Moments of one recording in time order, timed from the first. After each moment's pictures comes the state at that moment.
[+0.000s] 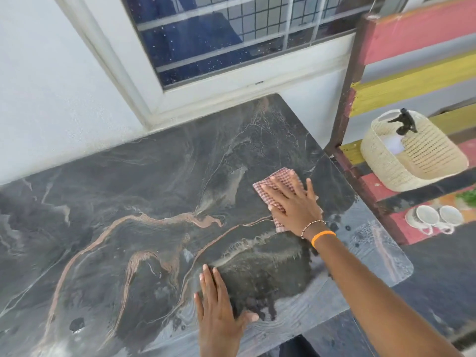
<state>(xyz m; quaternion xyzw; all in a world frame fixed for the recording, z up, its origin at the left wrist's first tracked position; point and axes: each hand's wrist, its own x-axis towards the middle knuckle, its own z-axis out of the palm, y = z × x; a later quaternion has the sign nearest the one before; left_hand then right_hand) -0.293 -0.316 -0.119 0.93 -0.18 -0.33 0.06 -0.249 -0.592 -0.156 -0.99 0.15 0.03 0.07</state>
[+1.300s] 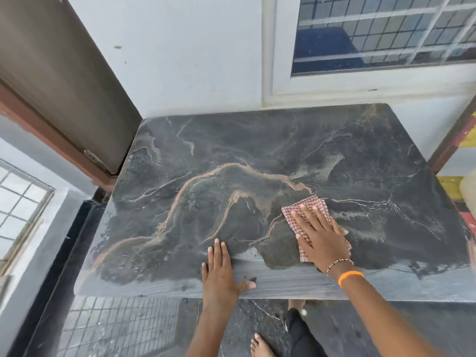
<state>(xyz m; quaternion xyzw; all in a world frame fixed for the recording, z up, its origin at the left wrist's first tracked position) -0.319 -0.153 -0.114 0.96 -0.01 -0.21 0.16 -0.304 -0.408 -0.154 -0.99 0.04 0.07 0.08</state>
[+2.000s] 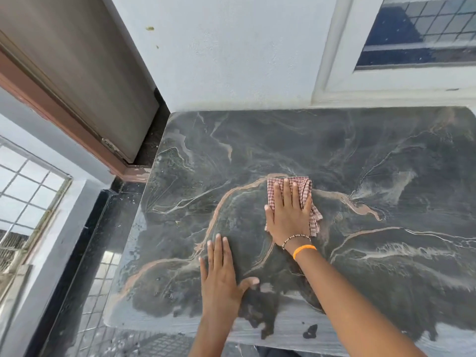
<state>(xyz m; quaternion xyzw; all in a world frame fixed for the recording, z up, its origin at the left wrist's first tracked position) -0.230 -0.065 -0.128 0.98 -0.02 -0.16 0.10 -0.133 -0.240 -0.155 -0.99 0.09 0.05 0.09</state>
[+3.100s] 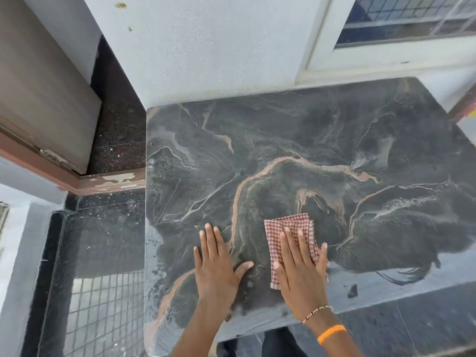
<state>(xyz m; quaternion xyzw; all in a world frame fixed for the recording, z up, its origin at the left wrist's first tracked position) -0.178 0.035 -0.126 0.97 -0.14 -0.20 0.04 -0.265 -0.118 -0.123 -0.98 0.17 0.07 0.04</state>
